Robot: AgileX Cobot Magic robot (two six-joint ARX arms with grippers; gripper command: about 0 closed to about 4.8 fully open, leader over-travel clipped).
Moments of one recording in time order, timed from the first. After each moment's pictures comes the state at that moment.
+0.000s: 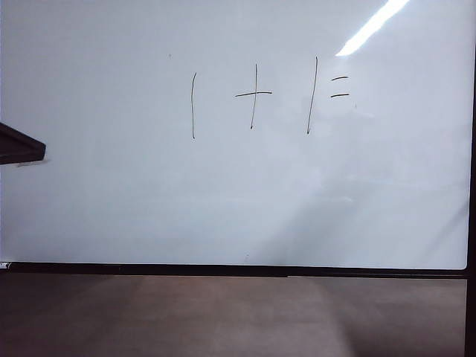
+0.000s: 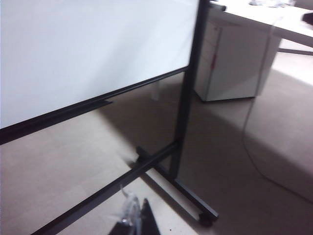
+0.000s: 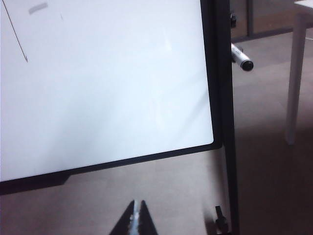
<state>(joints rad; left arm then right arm) -0.88 0.00 0.01 -0.15 -0.11 -0.04 -0.01 0.00 0.02 -0.05 -0.02 0.24</state>
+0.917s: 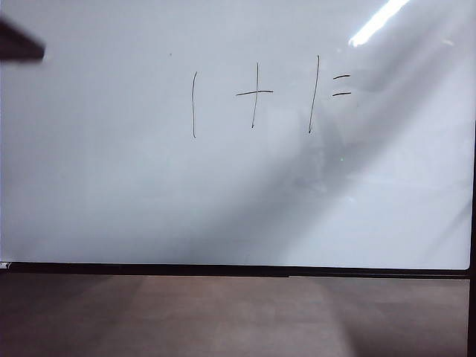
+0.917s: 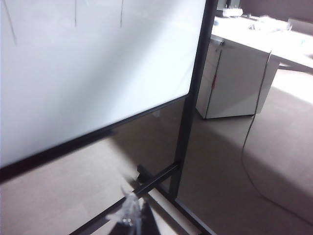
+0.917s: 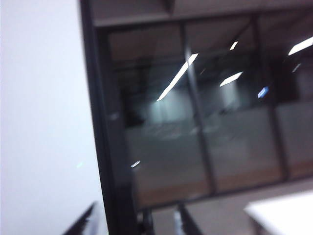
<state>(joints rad) -0.88 0.16 0.22 -0.17 -0.11 -0.04 -0.50 1.06 0.84 0.74 -0.27 0.37</state>
